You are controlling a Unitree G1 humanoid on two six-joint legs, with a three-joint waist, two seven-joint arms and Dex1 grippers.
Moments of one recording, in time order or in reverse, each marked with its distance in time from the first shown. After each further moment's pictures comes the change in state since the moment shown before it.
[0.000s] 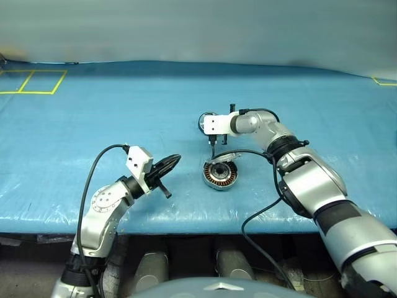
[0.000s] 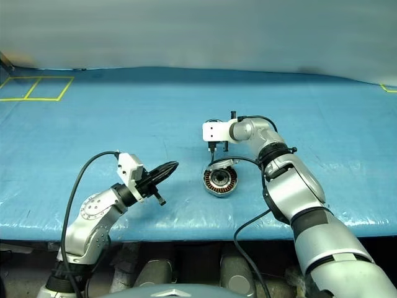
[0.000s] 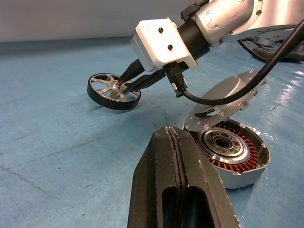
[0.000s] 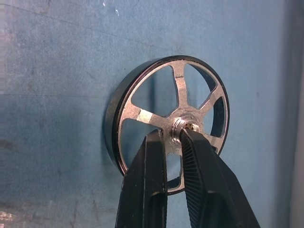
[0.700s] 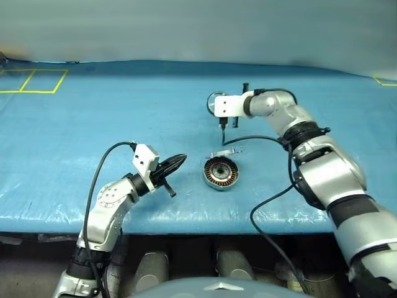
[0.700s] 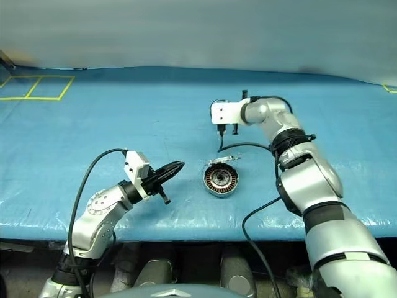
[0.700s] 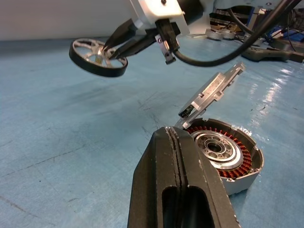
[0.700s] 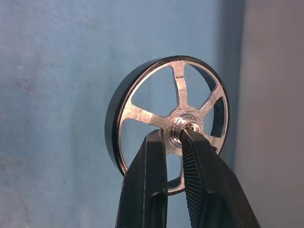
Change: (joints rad) left arm -0.034 -0.013 -0.029 0.043 0.000 0.000 -0.024; right arm -0.077 -0.151 -0.050 -0.069 0.014 -0.013 -0.004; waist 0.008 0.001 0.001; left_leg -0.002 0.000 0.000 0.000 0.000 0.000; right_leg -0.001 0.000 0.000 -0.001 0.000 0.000
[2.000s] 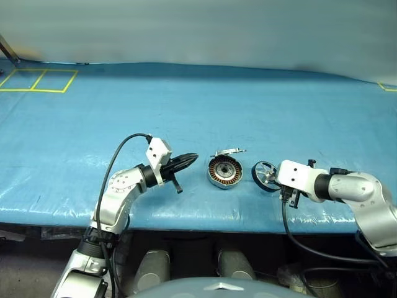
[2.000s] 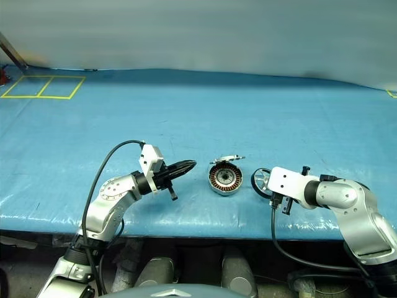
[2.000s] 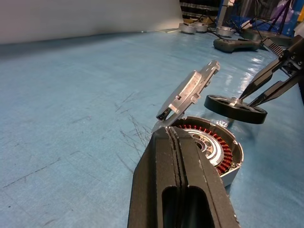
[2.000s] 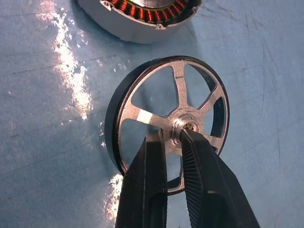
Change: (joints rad) left arm -0.149 -0.009 -0.056 0.145 0.032 -0.009 -0.115; right arm 1.242 -0.476 -0.481 -1.553 0.460 0.714 0.369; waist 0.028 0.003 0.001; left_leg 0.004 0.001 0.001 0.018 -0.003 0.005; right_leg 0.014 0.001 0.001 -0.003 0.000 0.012
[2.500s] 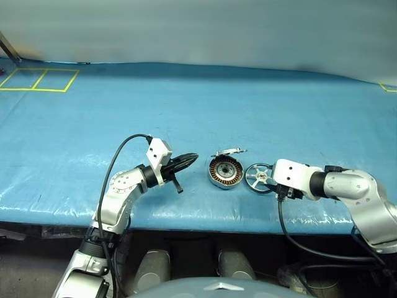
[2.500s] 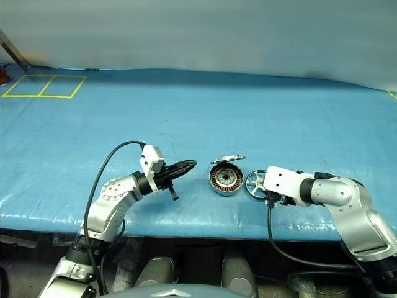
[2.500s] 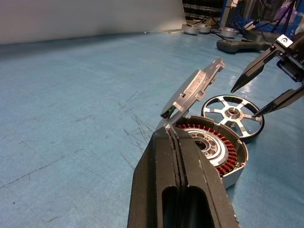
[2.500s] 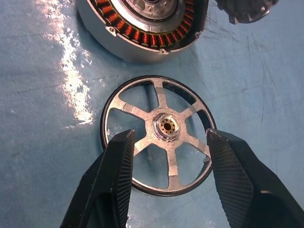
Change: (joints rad) left arm 0.000 -0.009 0.000 0.022 0.007 -0.020 0.000; right arm -0.058 -0.042 0.045 -0.004 -0.006 -0.018 0.009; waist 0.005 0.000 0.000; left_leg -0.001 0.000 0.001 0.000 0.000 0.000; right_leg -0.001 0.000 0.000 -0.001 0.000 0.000
